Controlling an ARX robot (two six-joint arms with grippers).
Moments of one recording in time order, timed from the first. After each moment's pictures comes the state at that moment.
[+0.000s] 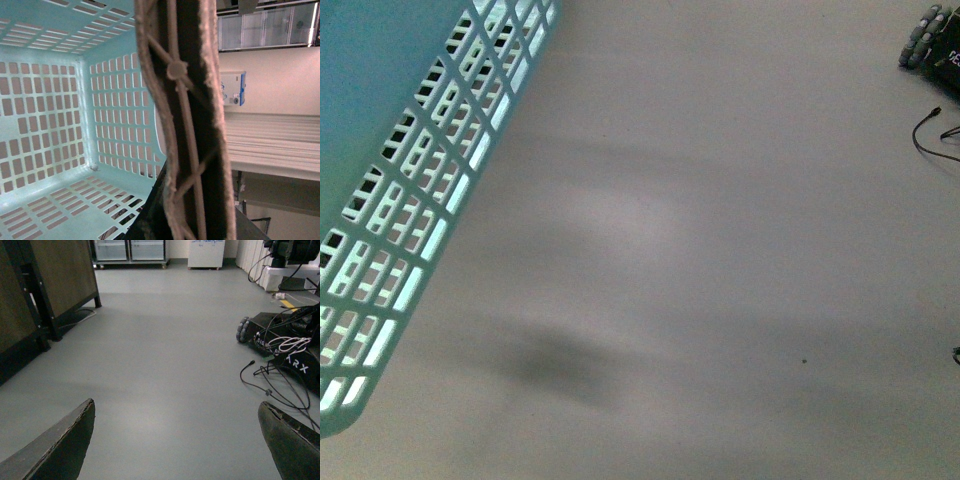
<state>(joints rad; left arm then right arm) -0.15 0.88 0.88 -0.25 -0.12 -1.48 0.00 0.00 0.02 0.00 0.00 0.00</state>
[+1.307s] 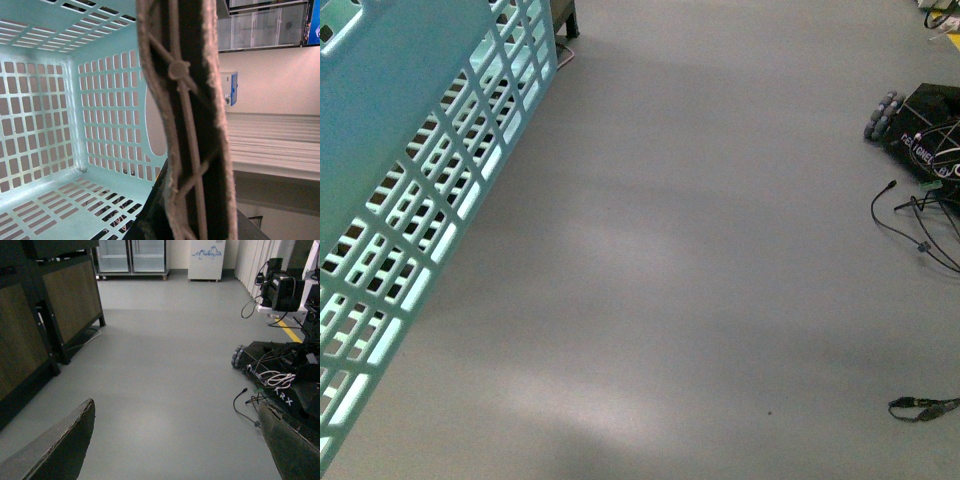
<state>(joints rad) -0.15 0.88 0.88 -0.25 -0.12 -1.48 0.00 0.00 0.02 0.00 0.00 0.00</state>
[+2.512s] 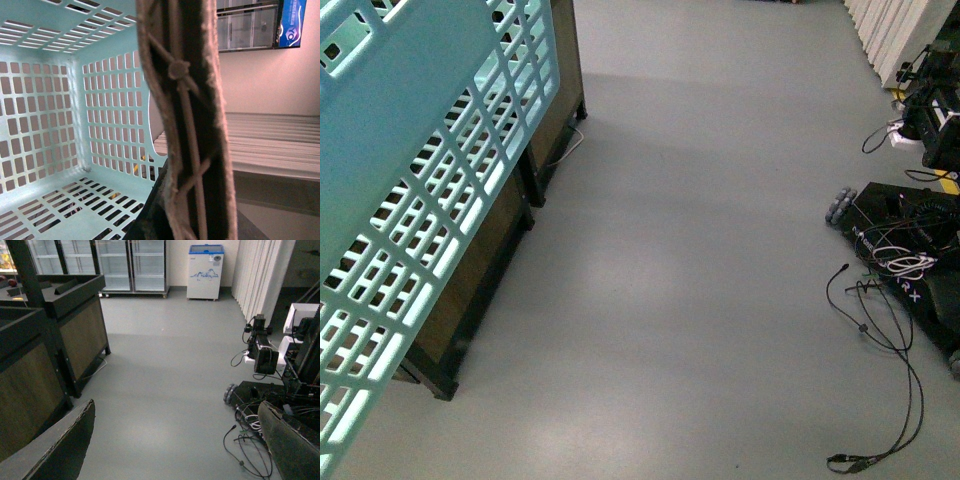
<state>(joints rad) -0.15 0.88 0.88 -0.25 -0.12 -1.48 0.00 0.00 0.02 0.00 0.00 0.00</state>
